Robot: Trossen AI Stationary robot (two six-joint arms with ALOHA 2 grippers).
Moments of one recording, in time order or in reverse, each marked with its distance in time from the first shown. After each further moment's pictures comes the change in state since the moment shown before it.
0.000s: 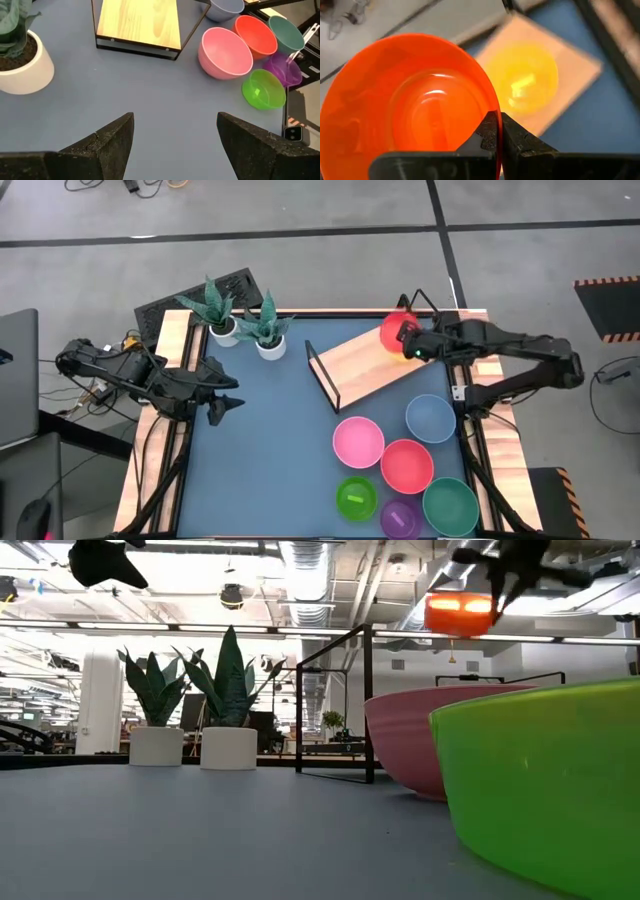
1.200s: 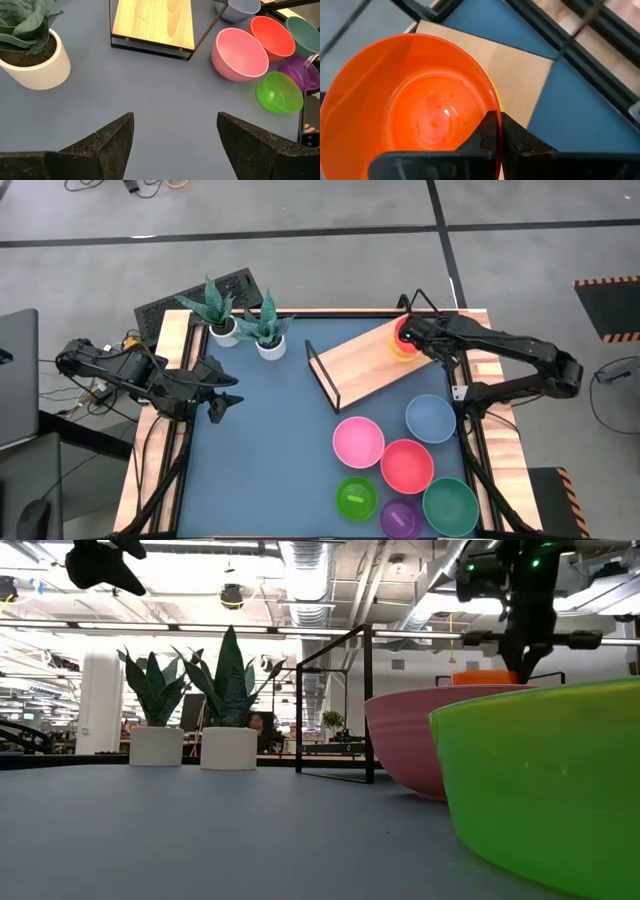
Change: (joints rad) left arm 0.000 0.000 0.000 -0.042 -0.045 -0.022; right arm -0.362 0.023 -0.280 0.162 -0.158 0.031
